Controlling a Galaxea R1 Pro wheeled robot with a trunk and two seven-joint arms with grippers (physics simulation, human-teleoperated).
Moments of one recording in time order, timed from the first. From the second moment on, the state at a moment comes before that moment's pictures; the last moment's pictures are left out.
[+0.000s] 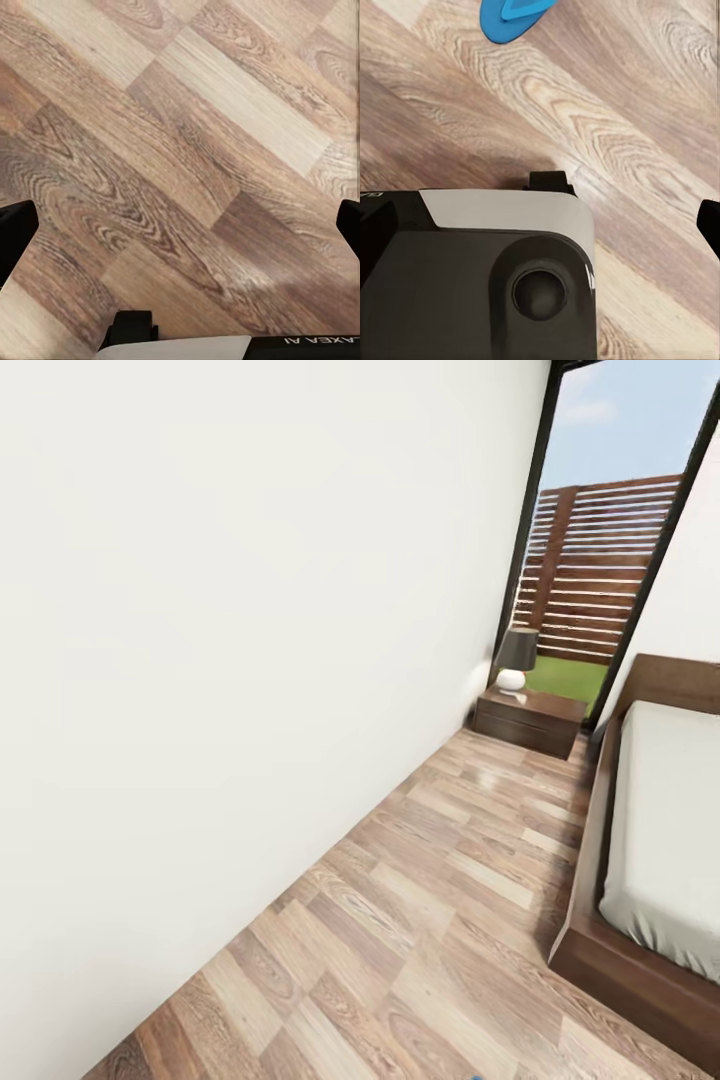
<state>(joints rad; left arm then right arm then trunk) 0.00 -0.04 0.00 -0.52 0.01 -0.20 0.00 0.02 -0.01 -0.03 -0.39 0.00 -0.03 0.00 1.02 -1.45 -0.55</state>
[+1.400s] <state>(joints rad) 0.00 -0.04 0.00 -0.52 0.01 -0.20 0.00 0.02 -0.01 -0.03 -0.39 0.00 -0.03 0.00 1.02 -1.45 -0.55</state>
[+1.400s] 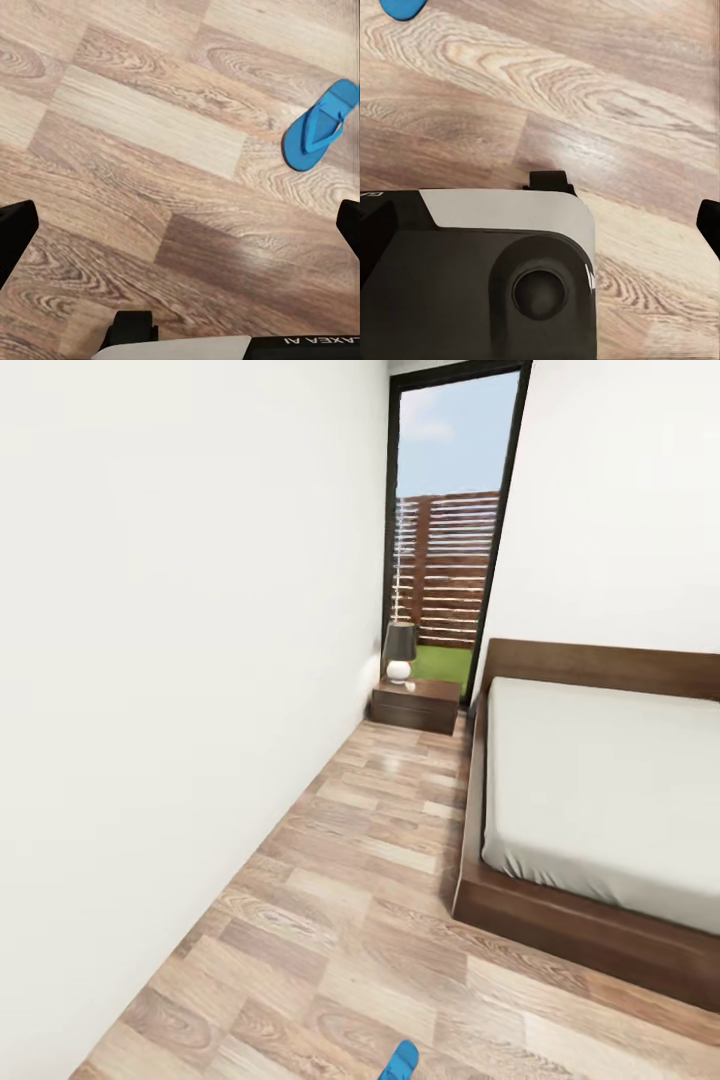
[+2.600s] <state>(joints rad) 0.00 -0.04 0.00 -0.52 0.01 -0.20 0.00 0.02 -0.01 -0.03 -0.39 0.00 -0.03 0.00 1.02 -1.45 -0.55</state>
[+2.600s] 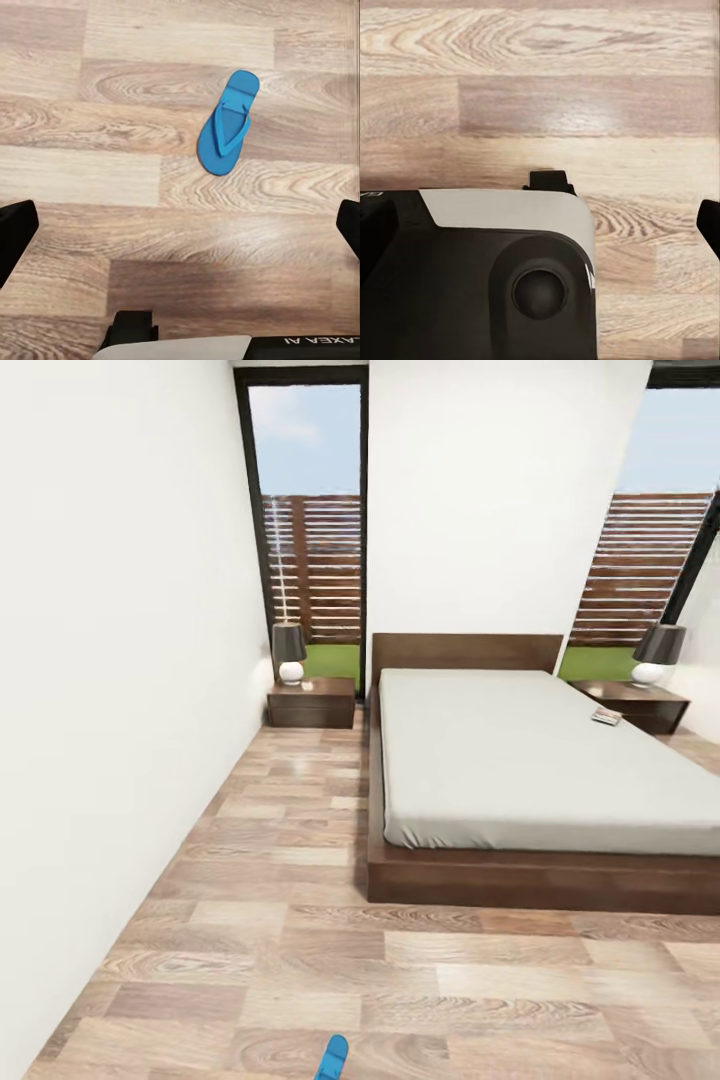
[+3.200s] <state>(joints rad) 0.00 -0.04 0.00 -0.52 0.01 -0.20 0.00 0.02 -0.01 -0.03 -0.39 0.00 -0.03 0.00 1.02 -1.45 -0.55</state>
